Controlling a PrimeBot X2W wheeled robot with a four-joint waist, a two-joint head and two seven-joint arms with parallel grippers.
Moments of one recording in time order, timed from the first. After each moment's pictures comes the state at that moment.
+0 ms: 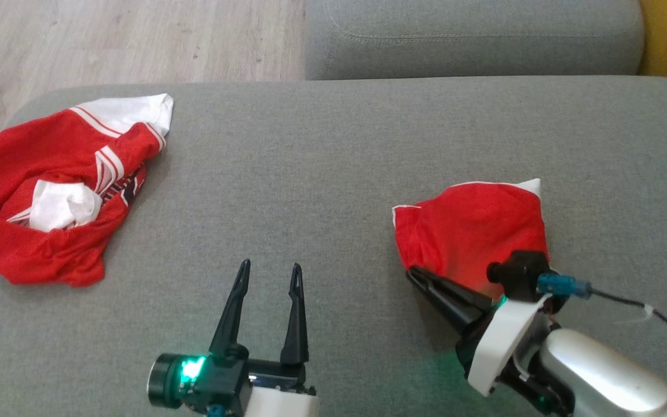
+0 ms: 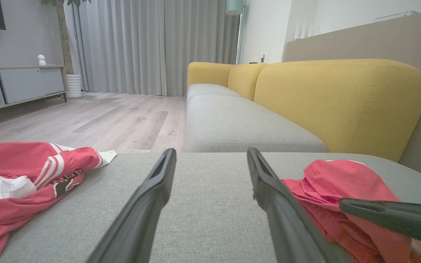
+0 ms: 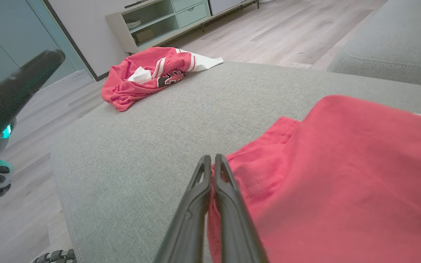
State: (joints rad) left arm 0.01 0.05 -0.51 0.05 -0.19 0.28 -0.25; right arm -0.41 -0.49 0.99 0.26 0.79 0.13 -0.08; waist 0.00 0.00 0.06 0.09
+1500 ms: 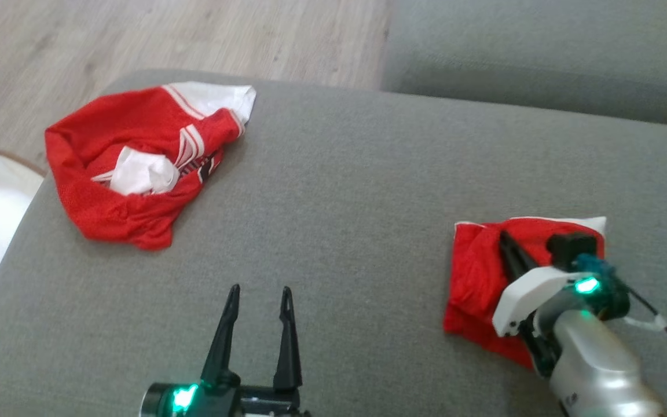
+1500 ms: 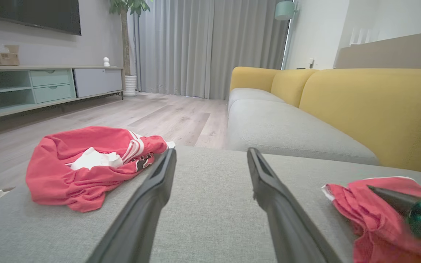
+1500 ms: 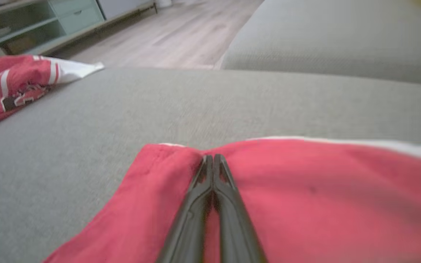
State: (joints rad) left arm 0.12 0.05 -0.50 -0.02 -0.17 0.29 -0.25; right arm -0.47 -0.12 0.29 1.01 0.31 0.13 -0.22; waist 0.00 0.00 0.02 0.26
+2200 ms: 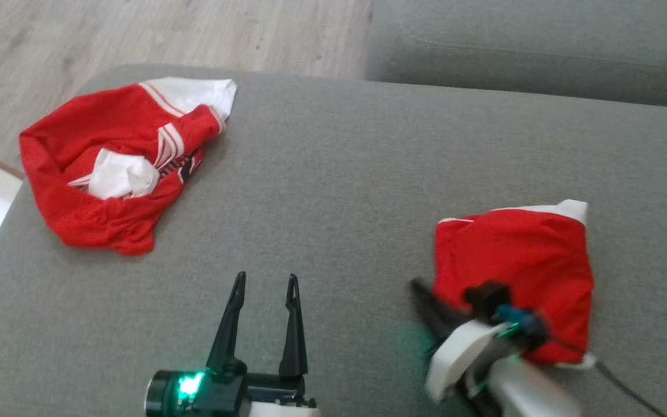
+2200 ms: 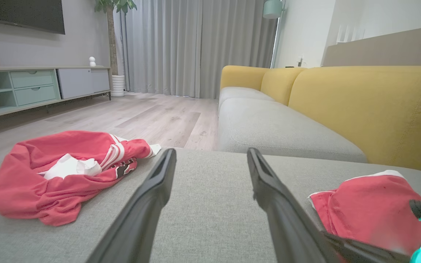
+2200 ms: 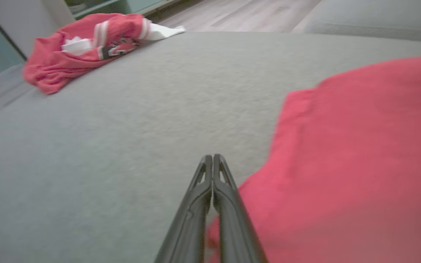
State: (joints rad) left arm 0.06 0.05 -0.52 0.00 -0.19 0.33 -0.25; right arm -0.36 -0.08 0.59 0.87 0.37 0.13 -0.25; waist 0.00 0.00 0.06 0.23
